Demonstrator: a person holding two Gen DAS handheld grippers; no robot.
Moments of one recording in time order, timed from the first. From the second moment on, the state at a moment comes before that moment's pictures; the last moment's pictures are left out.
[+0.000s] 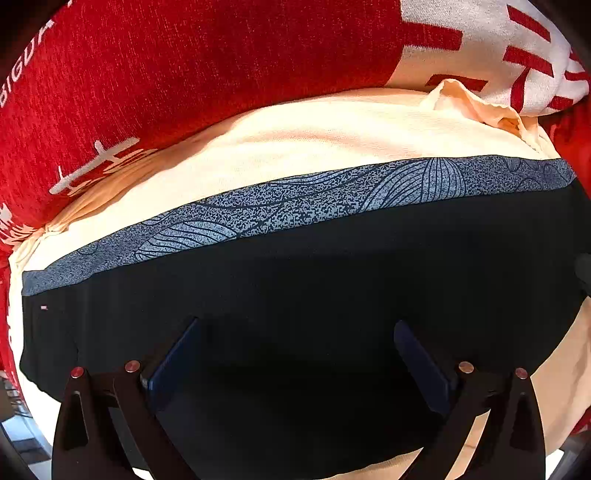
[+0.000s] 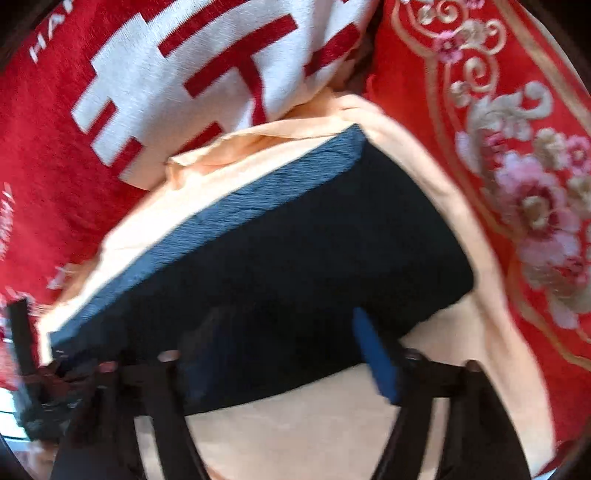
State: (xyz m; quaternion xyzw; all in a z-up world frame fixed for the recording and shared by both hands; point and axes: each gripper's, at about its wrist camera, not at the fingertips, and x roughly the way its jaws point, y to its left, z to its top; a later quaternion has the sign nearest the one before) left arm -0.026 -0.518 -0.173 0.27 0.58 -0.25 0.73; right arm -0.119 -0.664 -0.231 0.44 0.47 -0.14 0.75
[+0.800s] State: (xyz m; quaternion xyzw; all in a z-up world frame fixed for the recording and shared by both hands) left arm -0.034 -0.523 -0.179 0.28 0.57 -0.24 0.73; right arm -0.180 -0.671 -0.242 0.59 0.41 -0.12 0.69
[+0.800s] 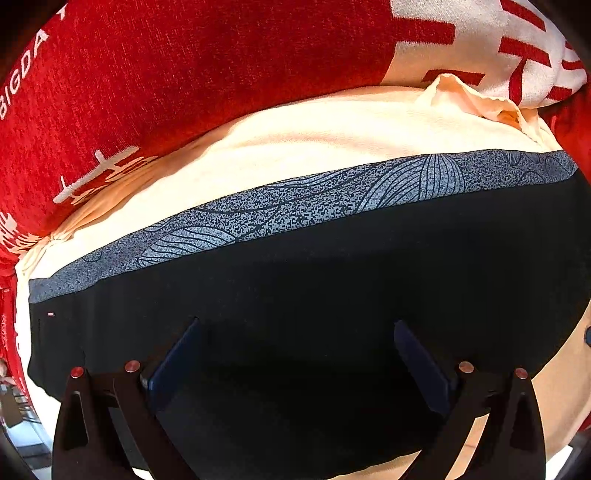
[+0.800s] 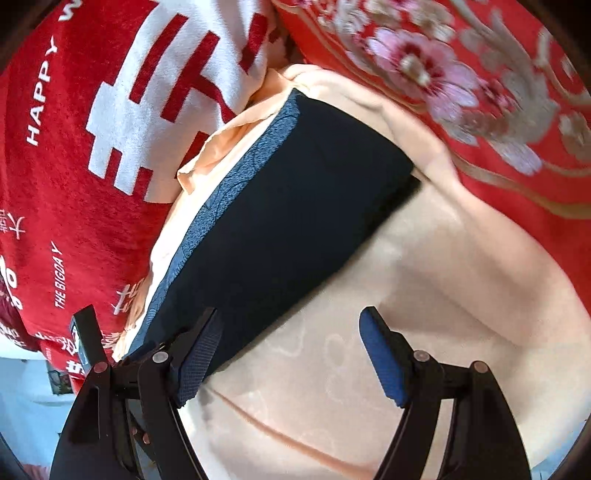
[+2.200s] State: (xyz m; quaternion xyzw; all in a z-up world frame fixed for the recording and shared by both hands) left arm -0.075 -0.556 -0.180 0.26 0.54 -0.33 0.73; right arm -0.140 -0.684 -0.219 0.65 0.30 -0.08 0.69
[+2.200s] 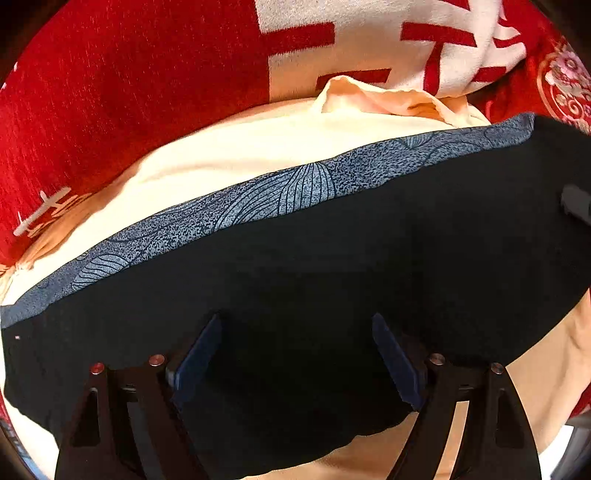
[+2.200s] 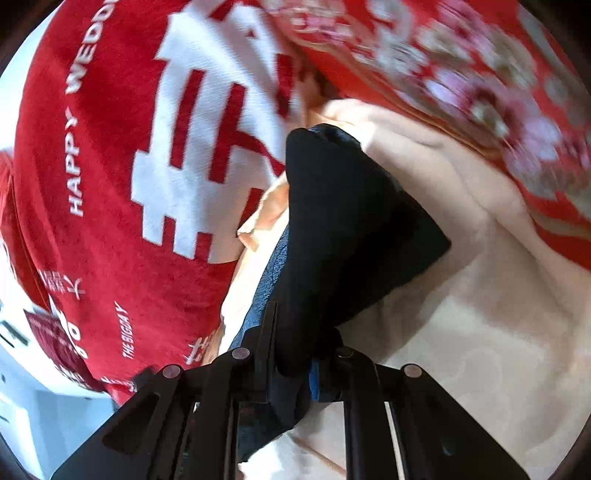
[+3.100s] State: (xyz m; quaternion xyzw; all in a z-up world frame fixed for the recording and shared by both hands) left arm 0.078 -0.322 -0.132 0.16 0.60 -0.26 0.74; right arm -0.026 -0.509 -0.067 0.28 0.43 -0.08 0.86
